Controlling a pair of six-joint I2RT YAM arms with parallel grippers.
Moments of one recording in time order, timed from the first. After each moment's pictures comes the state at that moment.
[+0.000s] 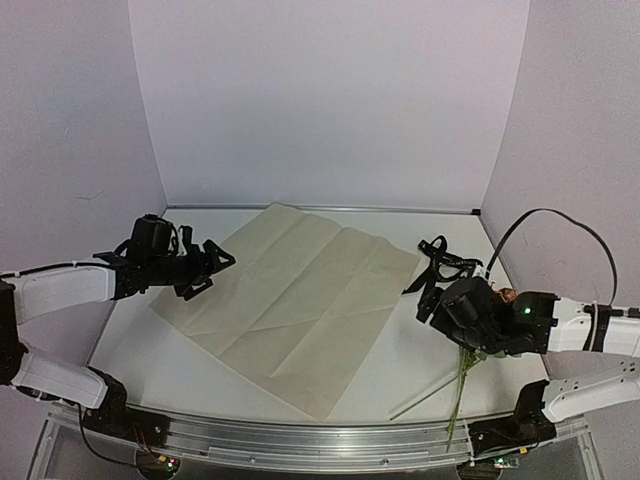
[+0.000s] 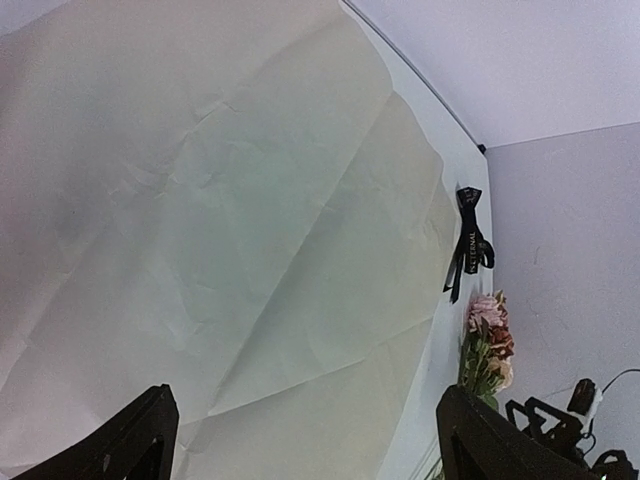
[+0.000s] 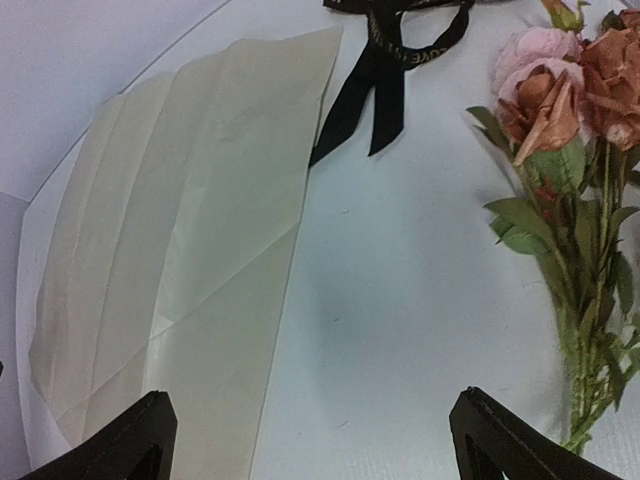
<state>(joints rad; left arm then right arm) -0.41 1.23 0.69 -0.07 0.31 -0.88 1.01 1.05 0.65 -0.51 0.59 1.28</state>
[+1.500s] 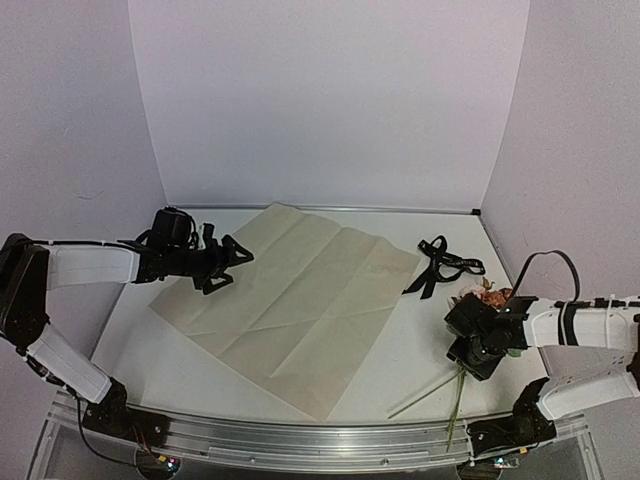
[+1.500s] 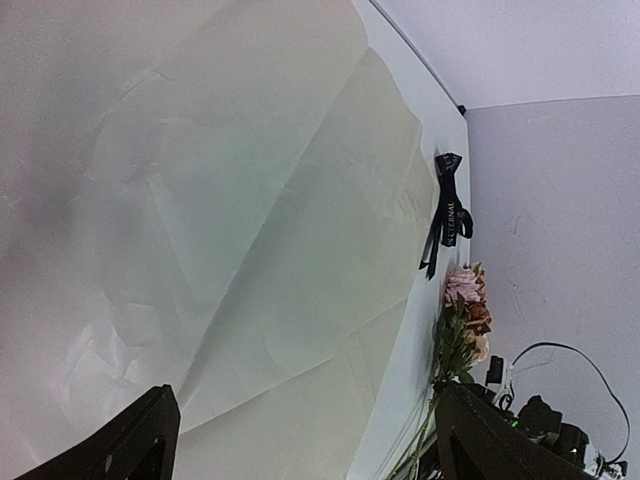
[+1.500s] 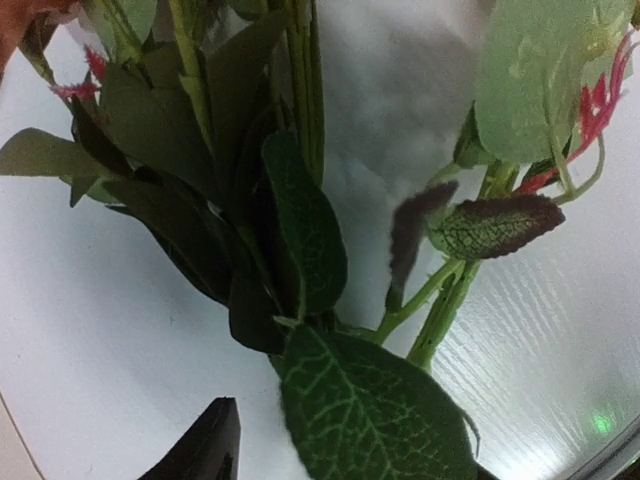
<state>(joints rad) -0.41 1.47 0.81 0.01 0.47 -0.89 0.71 1.18 0.50 -0.70 0.30 1.42</state>
